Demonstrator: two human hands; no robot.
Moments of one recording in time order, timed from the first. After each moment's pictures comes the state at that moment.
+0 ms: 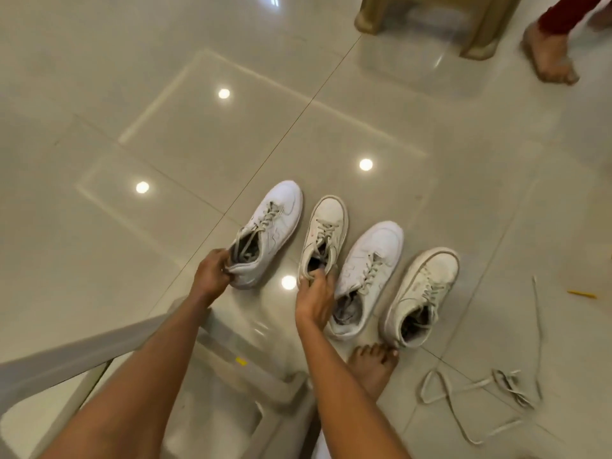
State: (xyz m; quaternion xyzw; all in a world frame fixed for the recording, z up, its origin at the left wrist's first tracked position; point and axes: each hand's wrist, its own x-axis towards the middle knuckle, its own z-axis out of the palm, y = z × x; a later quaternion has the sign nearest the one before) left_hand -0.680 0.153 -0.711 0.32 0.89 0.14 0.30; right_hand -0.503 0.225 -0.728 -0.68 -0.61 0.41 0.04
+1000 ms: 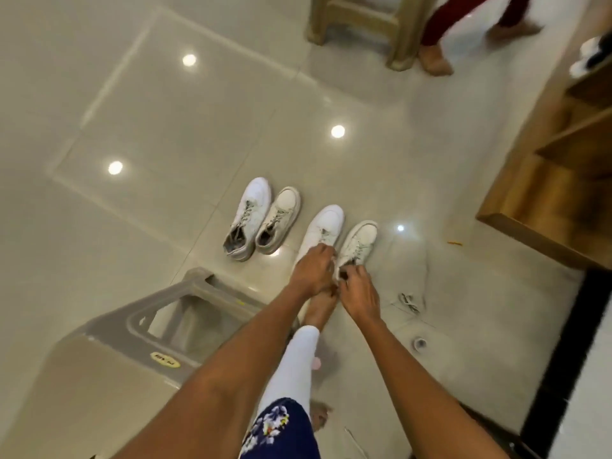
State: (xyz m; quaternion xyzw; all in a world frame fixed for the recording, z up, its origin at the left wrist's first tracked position) left_hand -0.448 0.245 -0.493 0.53 0.75 0.12 0.39; right_hand -0.326 0.264 -0.480 -0.58 -0.71 0.39 -0.12
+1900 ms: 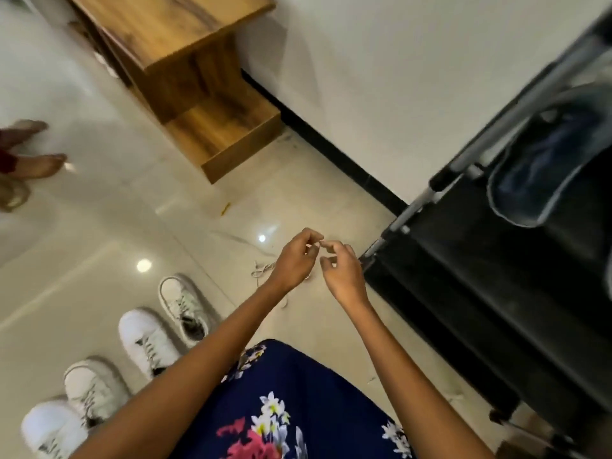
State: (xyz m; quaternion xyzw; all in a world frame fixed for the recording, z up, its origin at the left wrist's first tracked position) left_hand -0.126 0.204 -0.503 0.77 0.32 0.07 0.55; right_hand -0.068 0.108 -0.482 -0.87 -0.22 0.29 0.34
